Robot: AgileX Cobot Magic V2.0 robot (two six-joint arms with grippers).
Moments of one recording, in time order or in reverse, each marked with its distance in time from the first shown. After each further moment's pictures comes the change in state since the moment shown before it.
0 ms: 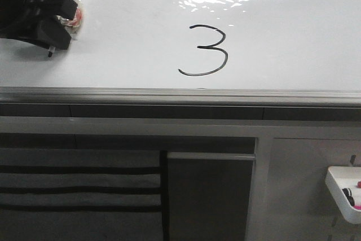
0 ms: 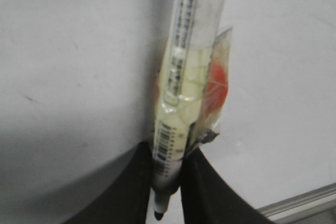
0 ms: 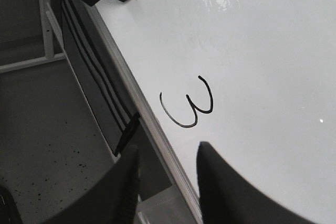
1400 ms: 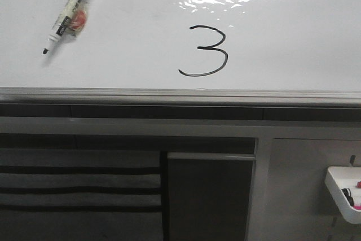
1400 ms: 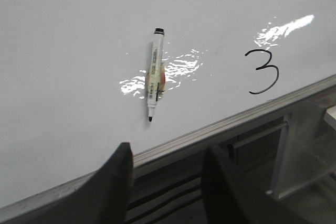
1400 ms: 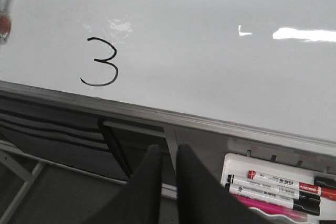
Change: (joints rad) left arm 0.000 -1.110 0.218 0.451 0.500 -0.286; right arm -0.230 -0.539 0.438 -0.179 -0.090 0.792
